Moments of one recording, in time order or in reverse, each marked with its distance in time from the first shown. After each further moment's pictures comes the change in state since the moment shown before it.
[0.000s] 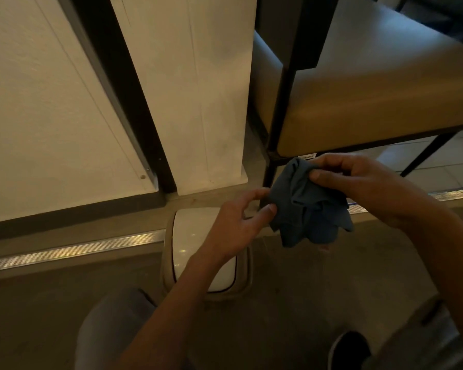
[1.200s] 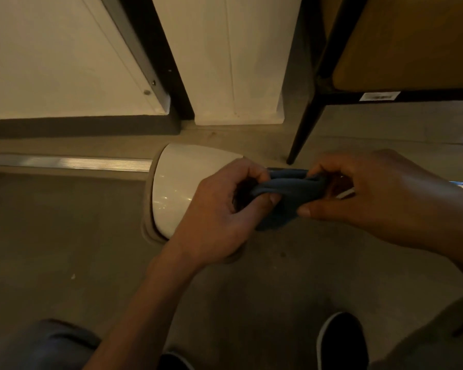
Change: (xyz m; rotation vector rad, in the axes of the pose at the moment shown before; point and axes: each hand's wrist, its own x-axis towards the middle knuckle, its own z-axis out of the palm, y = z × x) left_hand -0.024 -0.012 0.026 0.091 0.176 -0.075; right_hand 0.045 0.059 0.018 -0.556 -0.373 0.055
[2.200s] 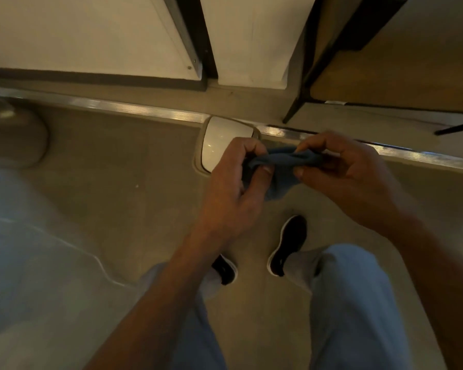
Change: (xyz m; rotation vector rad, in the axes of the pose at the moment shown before) left_hand -0.030 0.283 -0.077 -0.109 0.246 -0.268; right_hand -0.136 -0.177 -0.133 0.502 0.068 -0.126
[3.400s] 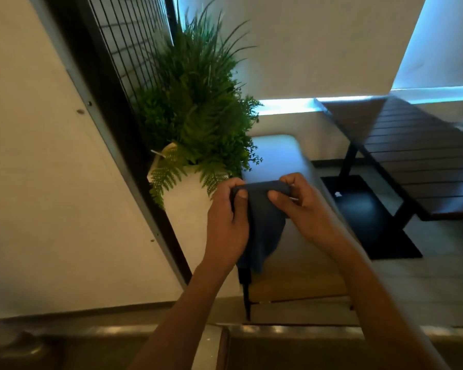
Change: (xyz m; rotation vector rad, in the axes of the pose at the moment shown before) left_hand 0.042 0.487 -0.001 0.094 0.274 0.569; right_hand -0.141 -0.384 -0.241 0.098 0.452 -0.531
